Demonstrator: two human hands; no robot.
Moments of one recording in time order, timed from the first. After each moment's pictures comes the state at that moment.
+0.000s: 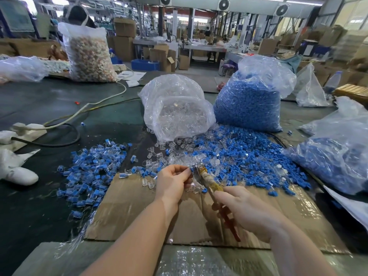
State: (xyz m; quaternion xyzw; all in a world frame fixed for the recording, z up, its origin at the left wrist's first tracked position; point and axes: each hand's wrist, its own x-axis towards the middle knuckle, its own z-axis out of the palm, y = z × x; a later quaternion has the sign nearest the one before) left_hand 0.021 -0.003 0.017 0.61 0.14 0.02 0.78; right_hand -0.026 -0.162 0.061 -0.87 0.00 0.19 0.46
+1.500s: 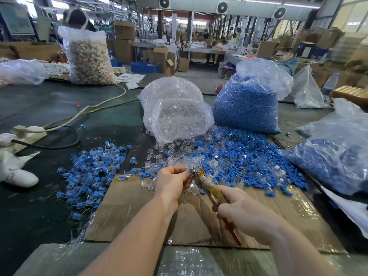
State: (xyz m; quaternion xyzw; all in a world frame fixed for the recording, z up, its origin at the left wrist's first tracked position) left_hand 0.020 -0.005 0.032 0.61 0.18 0.01 0.77; right_hand -0.037 -0.160 0.072 -0.86 -0.07 0.20 0.47
